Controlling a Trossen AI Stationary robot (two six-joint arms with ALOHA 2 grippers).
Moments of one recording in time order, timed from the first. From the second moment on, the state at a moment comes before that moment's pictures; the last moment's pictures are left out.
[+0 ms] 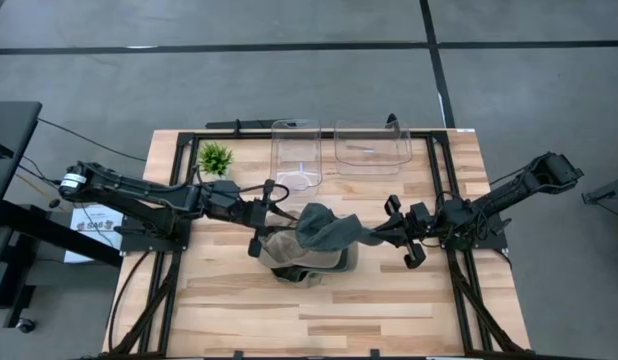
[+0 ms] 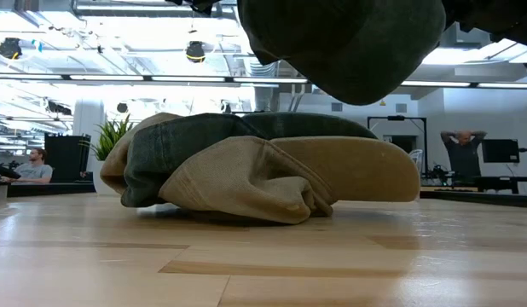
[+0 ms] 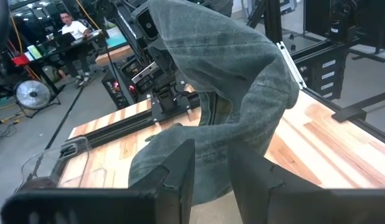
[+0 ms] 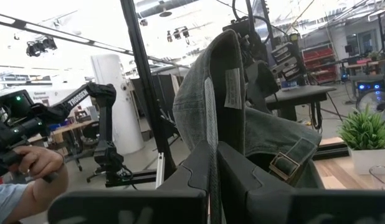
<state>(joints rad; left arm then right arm) -0.16 1.19 0.79 0.20 0.01 0.37 0.36 0.96 0.19 1.01 0.16 0.15</state>
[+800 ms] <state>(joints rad) -0.19 1.19 0.79 0.19 -0.02 0.36 0.36 0.96 0.19 1.01 0.16 0.15</state>
